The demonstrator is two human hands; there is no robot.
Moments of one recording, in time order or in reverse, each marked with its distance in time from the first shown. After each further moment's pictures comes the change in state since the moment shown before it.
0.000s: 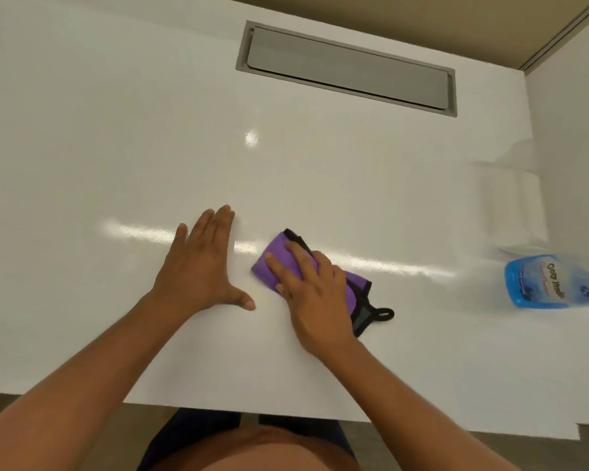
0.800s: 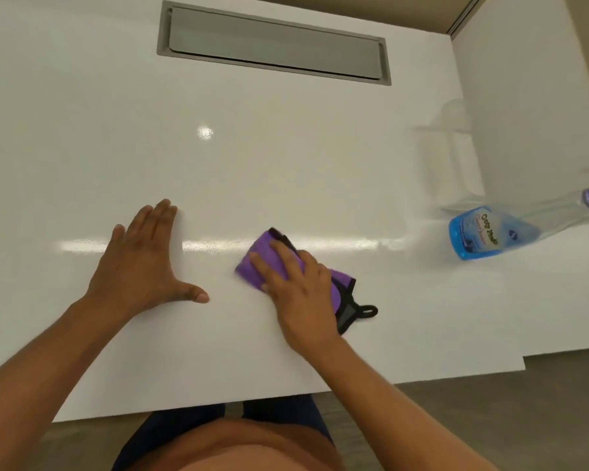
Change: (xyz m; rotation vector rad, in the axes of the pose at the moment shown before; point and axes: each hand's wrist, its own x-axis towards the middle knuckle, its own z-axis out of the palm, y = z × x) left_hand -0.001 0.004 -0.003 0.064 -0.005 0.008; right_hand -0.044 0.029 0.002 -0.016 0.089 0.125
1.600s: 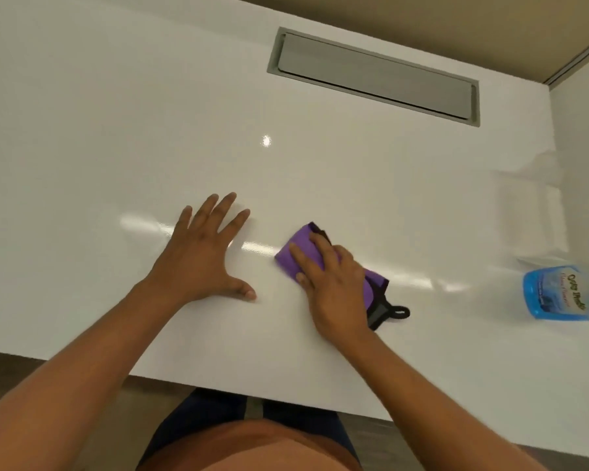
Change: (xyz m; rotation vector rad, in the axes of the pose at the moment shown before) left_hand -0.022 -0.045 -0.002 0.001 0.085 0.075; right_hand 0.045 -0.045 -0.010 0.052 -0.090 -0.100
